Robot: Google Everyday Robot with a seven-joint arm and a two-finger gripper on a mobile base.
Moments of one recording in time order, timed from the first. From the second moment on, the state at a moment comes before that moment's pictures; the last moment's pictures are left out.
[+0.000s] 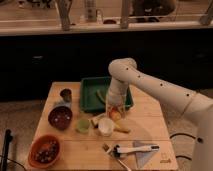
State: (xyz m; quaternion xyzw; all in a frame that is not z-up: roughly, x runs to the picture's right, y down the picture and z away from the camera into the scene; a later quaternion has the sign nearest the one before) arm 0.035 0.138 0.719 -0.28 -0.40 -0.58 0.65
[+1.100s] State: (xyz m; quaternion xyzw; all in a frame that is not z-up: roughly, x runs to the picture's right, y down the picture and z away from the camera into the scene) arm -0.001 0.157 0.688 -0.28 -0.43 -0.59 0.62
